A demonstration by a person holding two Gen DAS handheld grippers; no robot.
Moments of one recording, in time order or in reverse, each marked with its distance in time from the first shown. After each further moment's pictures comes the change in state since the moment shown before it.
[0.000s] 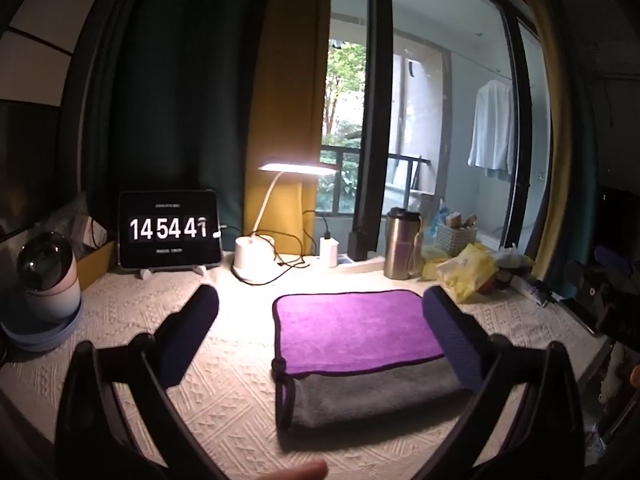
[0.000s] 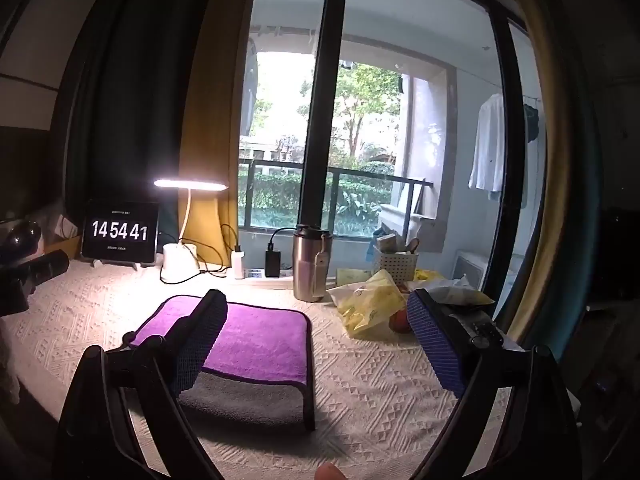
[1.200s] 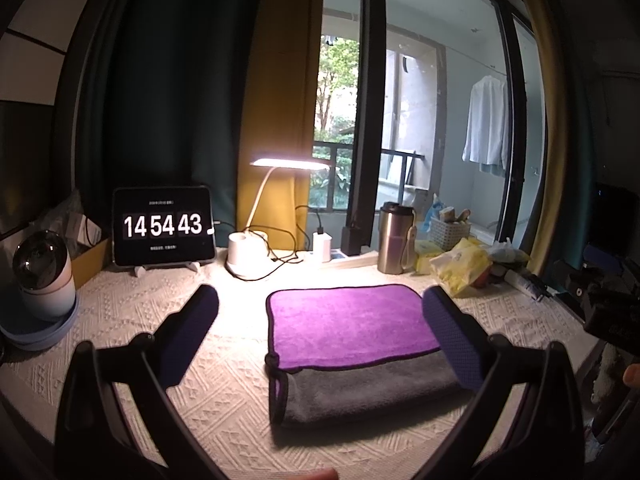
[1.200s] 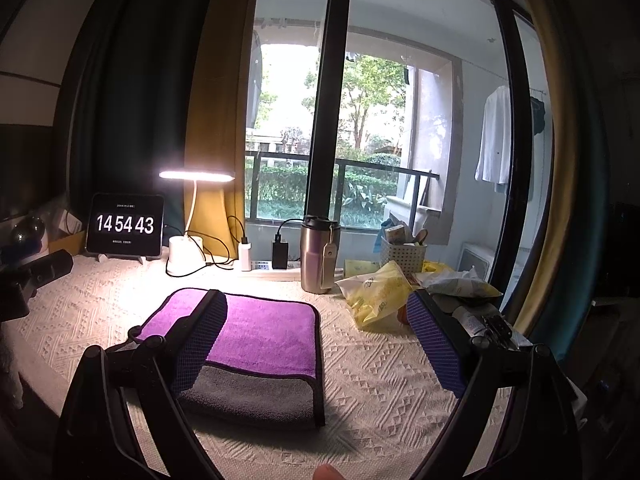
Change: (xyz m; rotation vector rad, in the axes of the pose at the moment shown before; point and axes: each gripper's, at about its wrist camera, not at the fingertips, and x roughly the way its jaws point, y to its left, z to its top) left arm -0.001 -0.006 -0.004 0.015 0.010 -0.022; right arm -0.014 0.013 -0.003 -0.002 0.032 0.014
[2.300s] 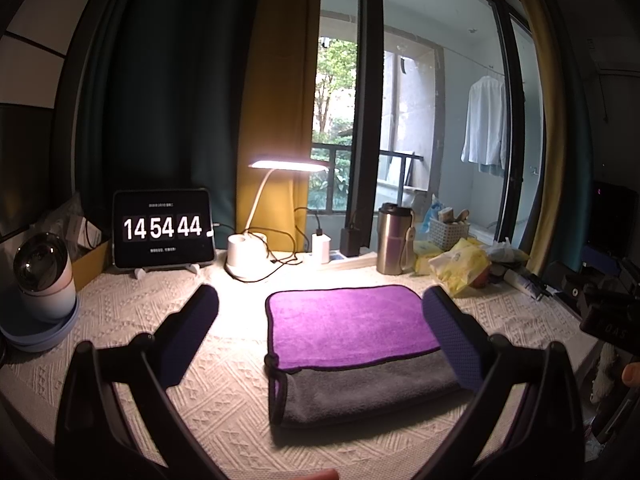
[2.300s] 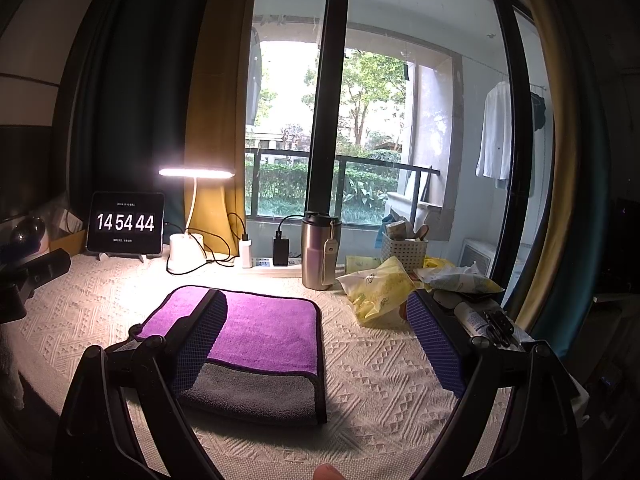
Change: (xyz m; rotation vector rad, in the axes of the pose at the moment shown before) left arm -0.002 -0.002 -0.001 0.002 -0.004 0.003; right arm 0.001 0.002 0.000 0.007 0.013 -0.001
